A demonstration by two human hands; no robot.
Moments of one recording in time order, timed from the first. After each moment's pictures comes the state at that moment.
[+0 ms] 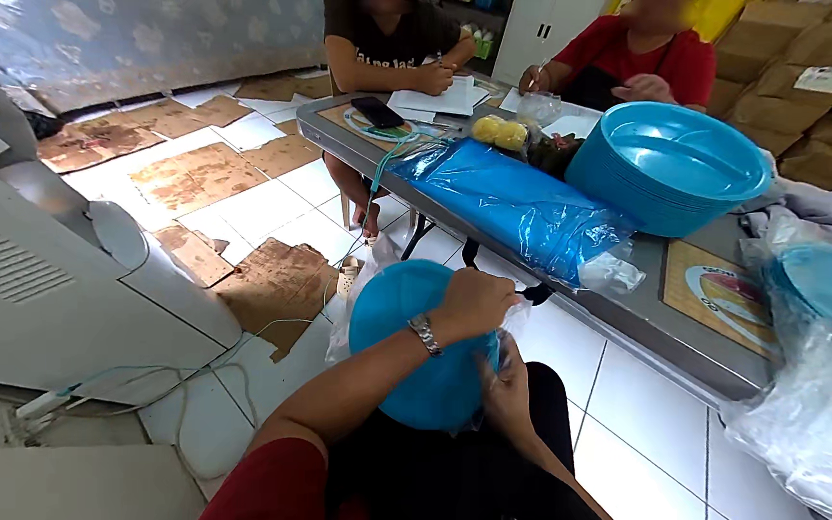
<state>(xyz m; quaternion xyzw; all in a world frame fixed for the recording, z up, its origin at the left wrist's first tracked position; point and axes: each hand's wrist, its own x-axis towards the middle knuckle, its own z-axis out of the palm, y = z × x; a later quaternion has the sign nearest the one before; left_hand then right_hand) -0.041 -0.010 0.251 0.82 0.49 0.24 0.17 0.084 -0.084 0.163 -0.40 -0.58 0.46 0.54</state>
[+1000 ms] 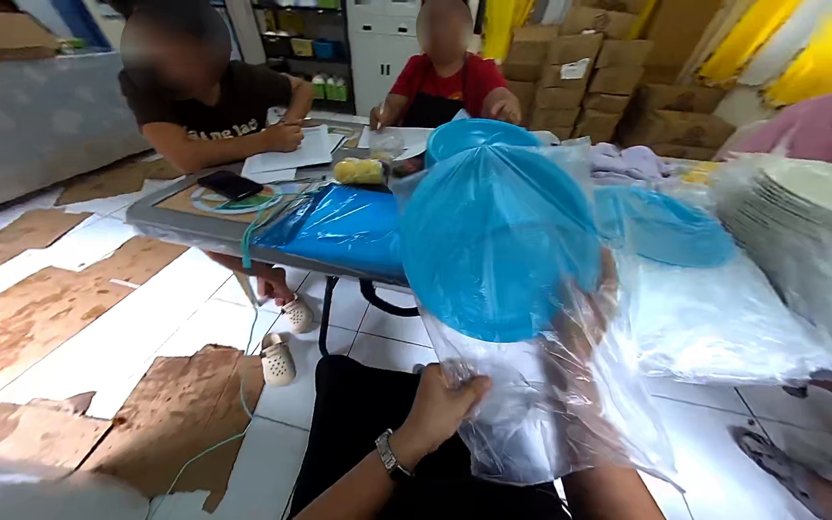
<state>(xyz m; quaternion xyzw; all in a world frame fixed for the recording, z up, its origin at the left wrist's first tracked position) 0.039 -0.082 0.213 0.56 0.37 0.43 0.60 0.222 -0.033 0.269 -0.54 -0.34 0.16 0.75</state>
